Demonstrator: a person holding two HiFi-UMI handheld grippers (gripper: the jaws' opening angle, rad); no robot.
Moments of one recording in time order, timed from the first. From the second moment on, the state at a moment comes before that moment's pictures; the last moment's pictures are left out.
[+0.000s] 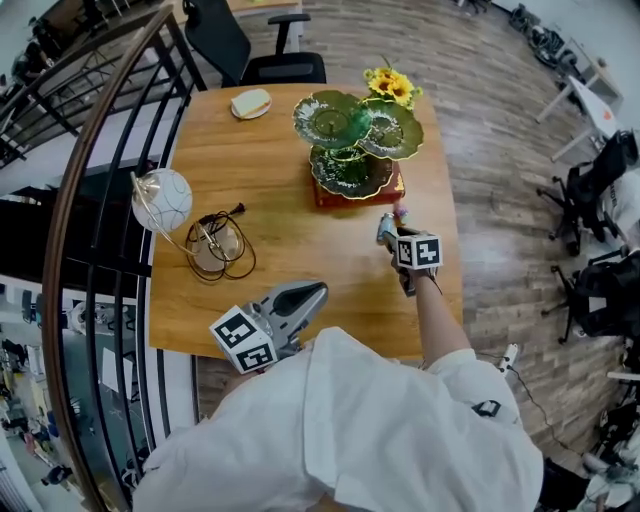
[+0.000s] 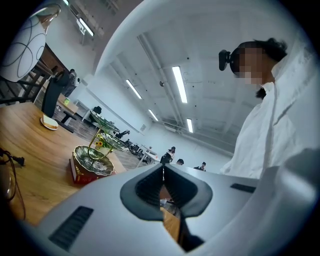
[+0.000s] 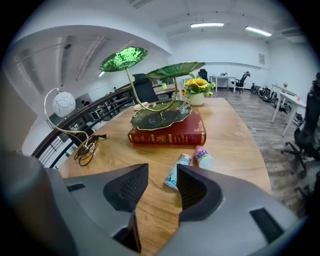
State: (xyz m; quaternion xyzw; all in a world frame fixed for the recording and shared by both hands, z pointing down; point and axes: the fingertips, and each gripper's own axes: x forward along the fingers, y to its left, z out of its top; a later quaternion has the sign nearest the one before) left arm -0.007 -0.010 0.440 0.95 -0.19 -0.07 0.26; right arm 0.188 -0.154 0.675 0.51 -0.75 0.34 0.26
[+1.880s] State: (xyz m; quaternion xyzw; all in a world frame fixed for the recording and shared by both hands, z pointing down) left arm -0.009 -0.026 0.463 0.94 -0.18 -0.07 0.29; right arm 0.195 -0.201 0.726 0.52 -0.67 0.37 0.38
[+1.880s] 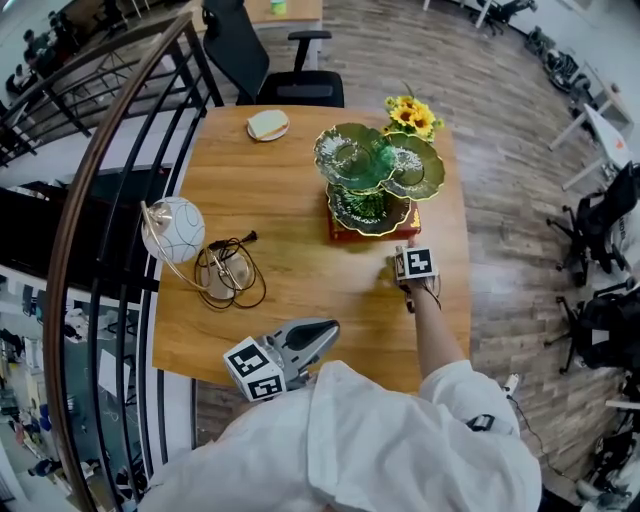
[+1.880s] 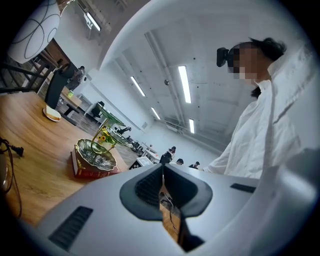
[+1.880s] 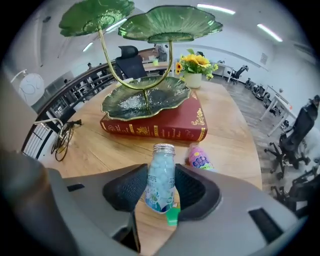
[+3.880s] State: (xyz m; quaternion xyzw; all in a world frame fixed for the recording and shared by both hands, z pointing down) left arm -0.016 -0.027 0.461 0.94 -0.17 -0.08 0.29; right arm 0.101 -0.313 0.388 0.50 -0.84 0.10 0.17
